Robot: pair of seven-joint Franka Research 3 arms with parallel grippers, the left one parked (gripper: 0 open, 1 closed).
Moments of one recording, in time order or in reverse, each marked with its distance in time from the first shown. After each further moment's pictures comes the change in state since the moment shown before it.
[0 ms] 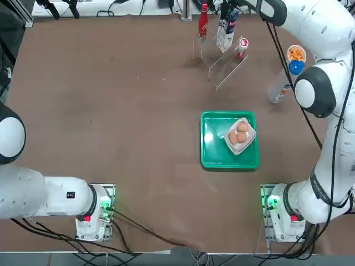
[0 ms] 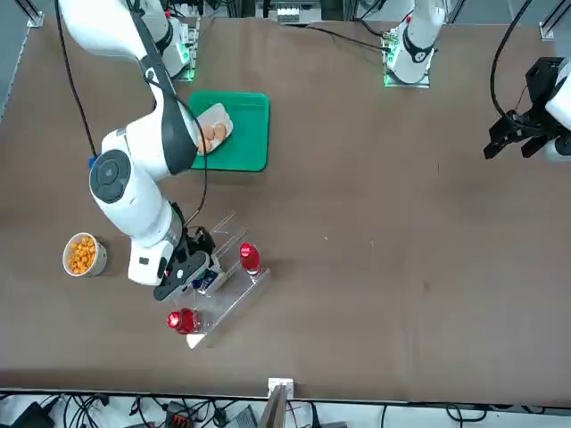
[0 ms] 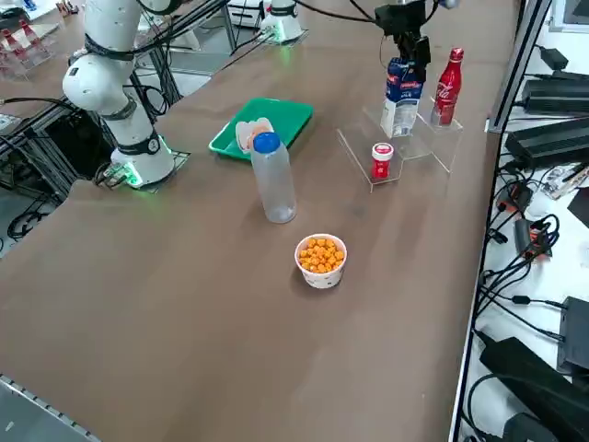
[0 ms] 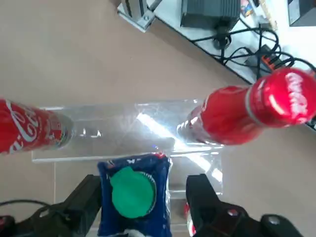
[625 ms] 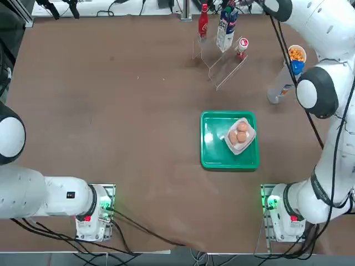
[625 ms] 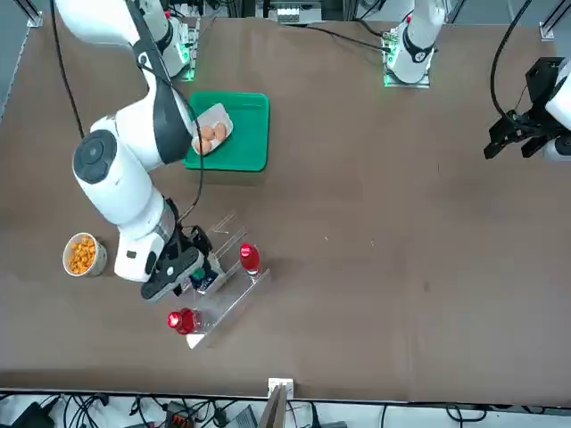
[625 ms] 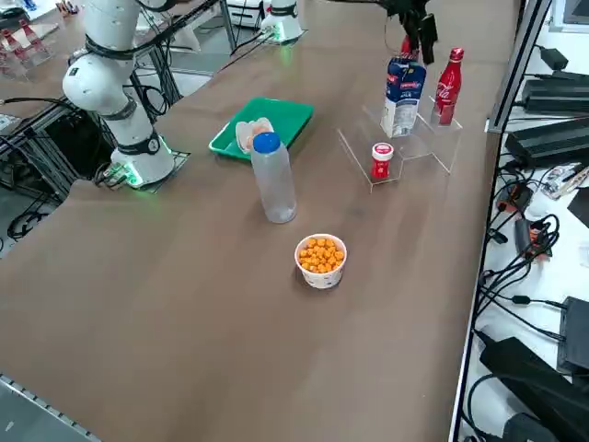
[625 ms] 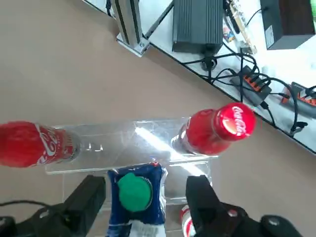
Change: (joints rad) arm 0.000 -0.035 -0.001 0.052 0.000 -0.032 0.023
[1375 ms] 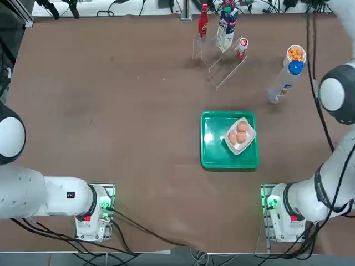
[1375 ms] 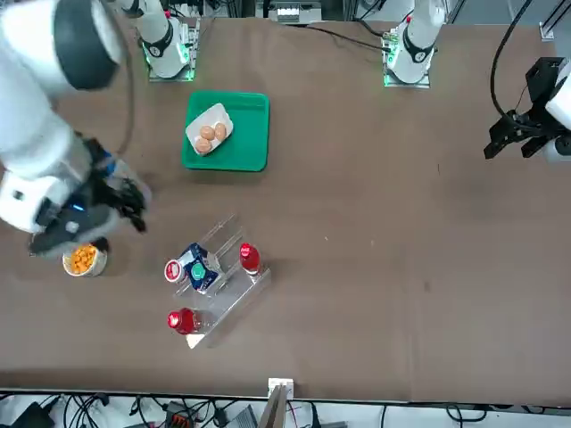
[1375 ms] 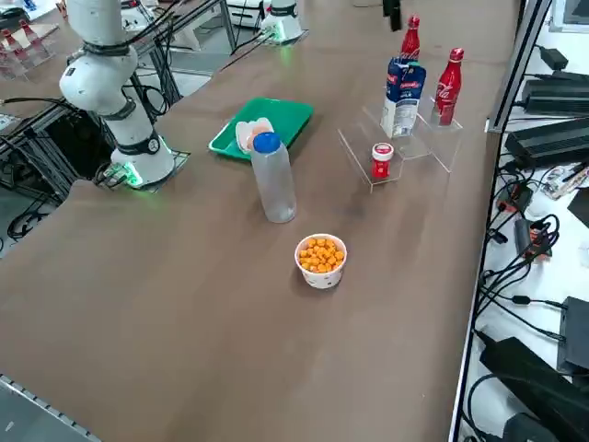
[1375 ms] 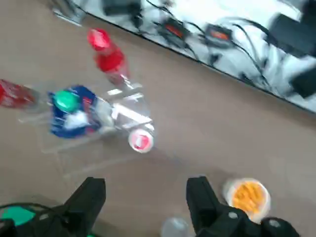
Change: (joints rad) arm -0.123 -0.216 -0.050 0.021 -0.058 -0.359 0.062
